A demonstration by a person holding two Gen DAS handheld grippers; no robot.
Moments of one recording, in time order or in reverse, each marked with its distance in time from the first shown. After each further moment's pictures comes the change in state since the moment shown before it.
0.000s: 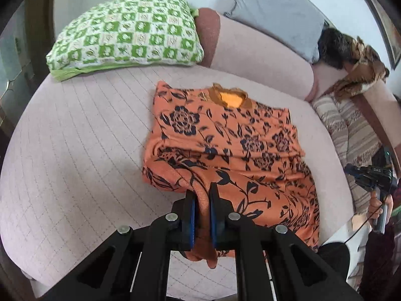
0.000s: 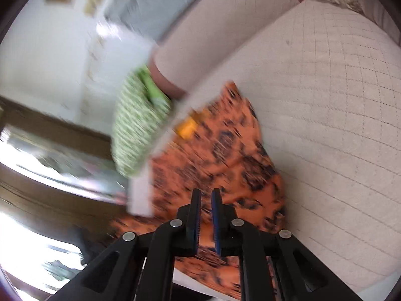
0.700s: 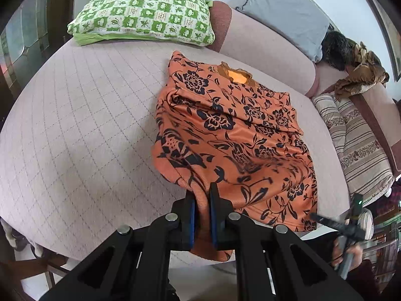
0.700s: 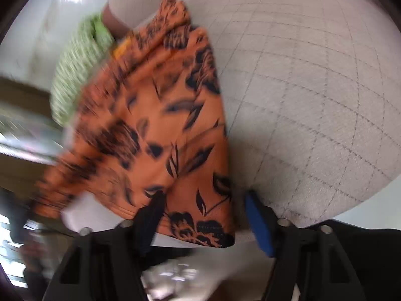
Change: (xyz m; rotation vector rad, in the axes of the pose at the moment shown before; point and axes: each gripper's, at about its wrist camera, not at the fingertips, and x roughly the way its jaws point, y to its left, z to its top) left arm -0.025 0.013 -0.092 -0.101 -0.002 -0.015; right arm 0.059 -0.047 -0.178 -0.058 0.092 -0.353
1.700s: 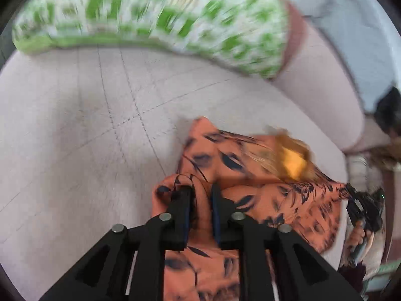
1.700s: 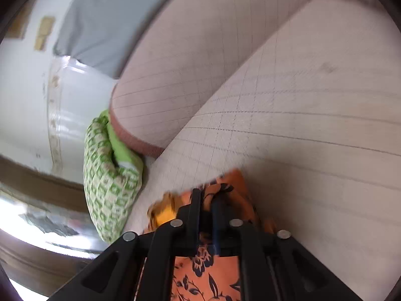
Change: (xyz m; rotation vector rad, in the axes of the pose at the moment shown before) left arm 0.220 0.067 0.262 -0.255 0.155 0.029; right arm 0.087 0.032 0.398 0.278 -0.226 0.352
